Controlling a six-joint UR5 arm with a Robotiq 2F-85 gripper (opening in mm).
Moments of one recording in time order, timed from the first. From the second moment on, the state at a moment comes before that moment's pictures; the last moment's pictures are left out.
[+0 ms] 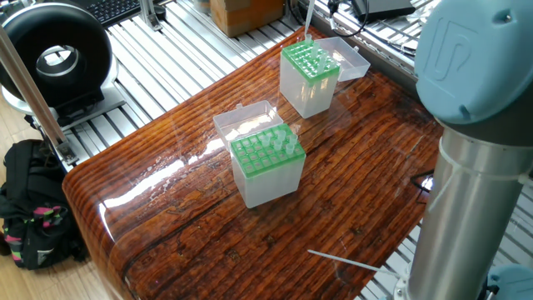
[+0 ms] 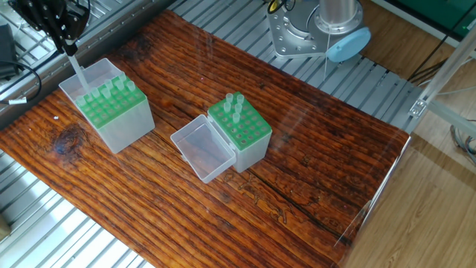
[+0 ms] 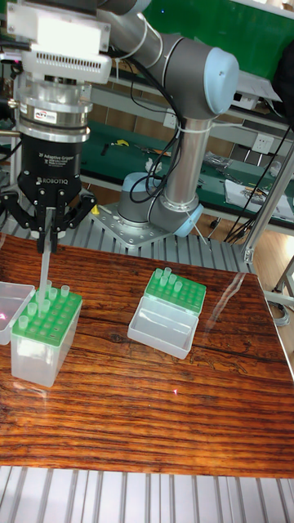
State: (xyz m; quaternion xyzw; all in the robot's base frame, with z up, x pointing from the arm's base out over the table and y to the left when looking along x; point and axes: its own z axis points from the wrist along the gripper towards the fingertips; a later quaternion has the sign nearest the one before) arm 0.619 -0.163 0.283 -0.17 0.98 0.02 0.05
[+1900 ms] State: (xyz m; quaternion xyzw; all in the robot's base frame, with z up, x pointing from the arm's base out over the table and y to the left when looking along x) arm 0.618 -0.164 0.268 -0.19 0.98 0.02 0.04
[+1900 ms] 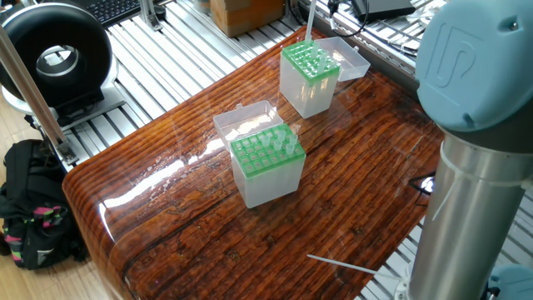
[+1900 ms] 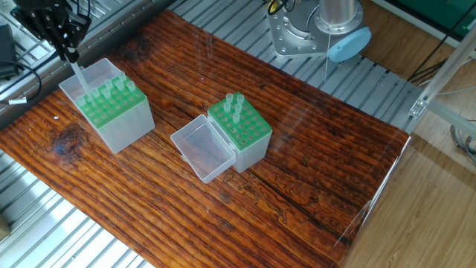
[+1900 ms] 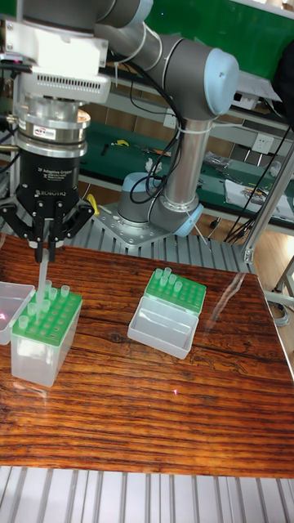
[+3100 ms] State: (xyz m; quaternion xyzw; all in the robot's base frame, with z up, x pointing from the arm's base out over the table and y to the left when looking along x) arm 0.621 -0.168 0.269 -0.22 0.97 0.01 0.04
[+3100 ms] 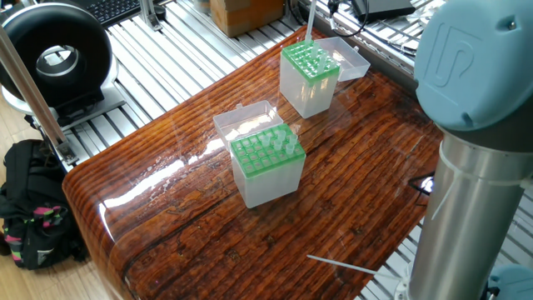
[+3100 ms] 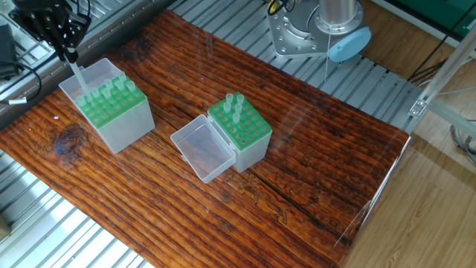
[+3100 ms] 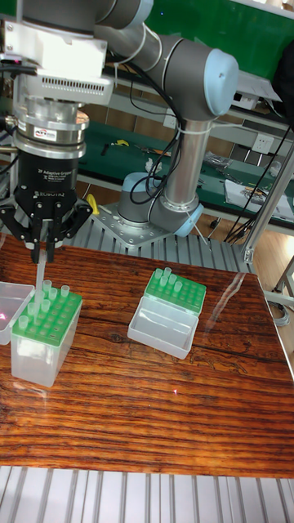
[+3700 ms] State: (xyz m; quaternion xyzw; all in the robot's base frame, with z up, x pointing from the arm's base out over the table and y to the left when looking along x) arm 0.624 -0.163 0.273 -0.23 0.97 0.02 0.03
